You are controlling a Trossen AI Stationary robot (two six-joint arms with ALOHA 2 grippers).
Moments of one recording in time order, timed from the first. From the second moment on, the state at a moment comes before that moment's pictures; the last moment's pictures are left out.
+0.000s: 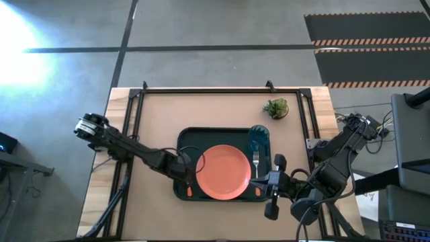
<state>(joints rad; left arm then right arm) -0.35 1.57 0.85 -0.58 -0.08 -1.07 0.79 1.44 1.60 -0.82 0.86 0.70</state>
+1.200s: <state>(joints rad) -0.32 1.62 0.86 -0.50 -0.14 -1.14 0.81 1.44 1.60 -0.82 0.86 0.70</state>
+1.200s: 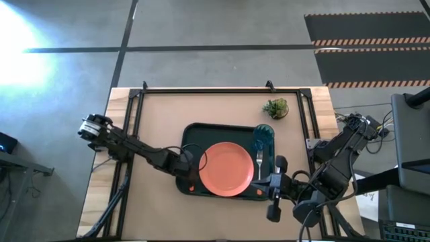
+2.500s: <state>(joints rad) -0.55 1.80 1.10 -0.56 -0.14 -1.37 0.85 1.36 1.60 -0.94 0.83 0.70</state>
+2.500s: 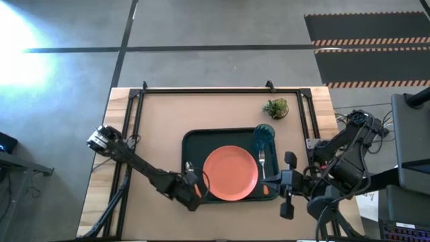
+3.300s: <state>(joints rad) -0.47 1.55 1.07 -0.98 -0.31 -1.30 0.85 1.36 1.60 -1.04 0.88 0.84</state>
